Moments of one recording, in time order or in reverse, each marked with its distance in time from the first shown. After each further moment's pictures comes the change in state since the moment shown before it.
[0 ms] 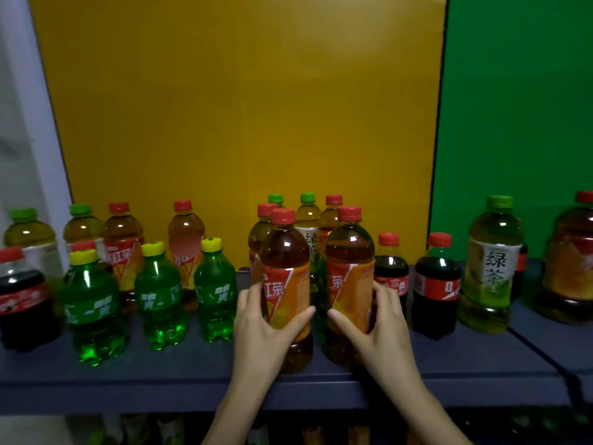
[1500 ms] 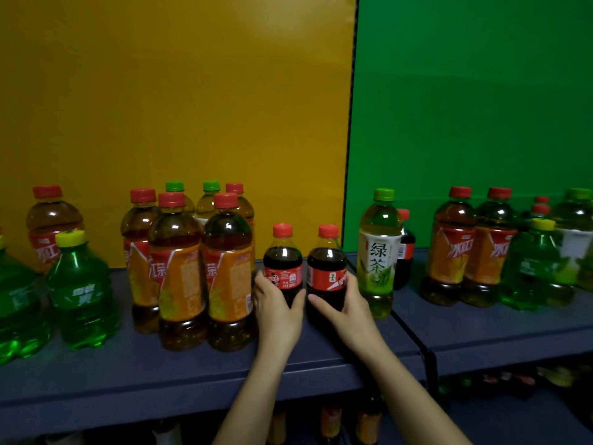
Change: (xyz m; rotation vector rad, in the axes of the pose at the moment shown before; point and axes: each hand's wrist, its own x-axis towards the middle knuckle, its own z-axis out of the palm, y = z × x) left_hand -0.014 0.059 0.172 -0.071 -0.156 -0.149; right_hand 0.037 0.083 -0.098 0.078 -0.105 0.181
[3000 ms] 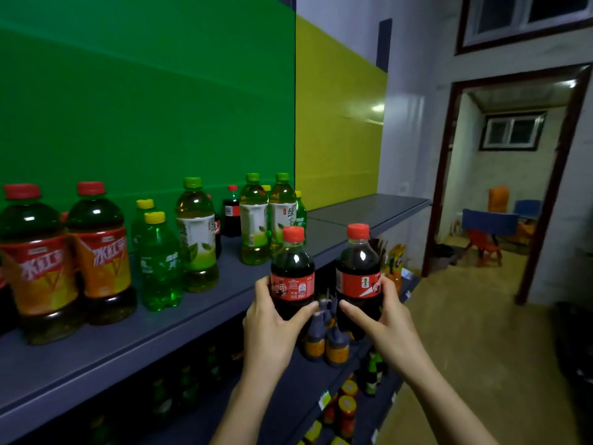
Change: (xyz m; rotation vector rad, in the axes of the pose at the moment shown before) left_hand -0.238 0.244 0.361 -0.397 -0.591 0.275; right_hand -0.194 0.081 -0.500 -0.384 0.631 0.191
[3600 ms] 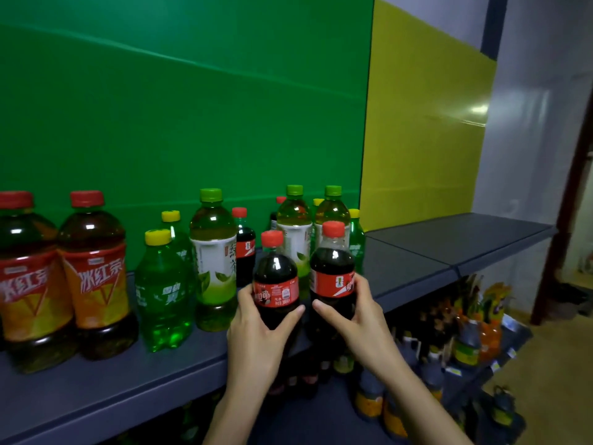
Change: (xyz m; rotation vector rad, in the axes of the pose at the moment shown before) left_hand 0.103 -0.067 0.018 0.220 0.338 -0.054; right_hand 0.151 0.045 0.100 0.220 -0.269 -0.124
